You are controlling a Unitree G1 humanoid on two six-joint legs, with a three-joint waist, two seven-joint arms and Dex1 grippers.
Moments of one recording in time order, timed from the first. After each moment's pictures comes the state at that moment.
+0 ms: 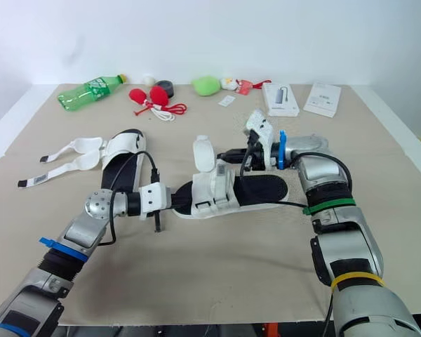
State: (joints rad) left arm -0.50 0.45 -0.28 0.21 0.00 -0.20 -0.99; right arm -0.99 -0.55 0.19 0.65 0.20 0.33 1.23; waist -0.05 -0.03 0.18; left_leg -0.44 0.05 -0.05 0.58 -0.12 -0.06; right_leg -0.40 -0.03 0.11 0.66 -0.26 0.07
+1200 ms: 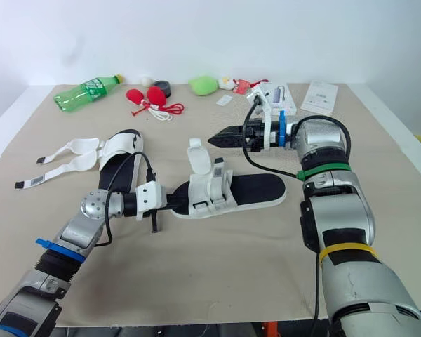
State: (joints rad) left arm -0.49 0.46 -0.27 0.21 -0.05 -0.19 -1.01; right arm -1.27 -0.48 0.07 0.97 0.23 0.69 1.40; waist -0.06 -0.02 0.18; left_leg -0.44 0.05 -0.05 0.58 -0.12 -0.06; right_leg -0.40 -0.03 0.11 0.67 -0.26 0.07
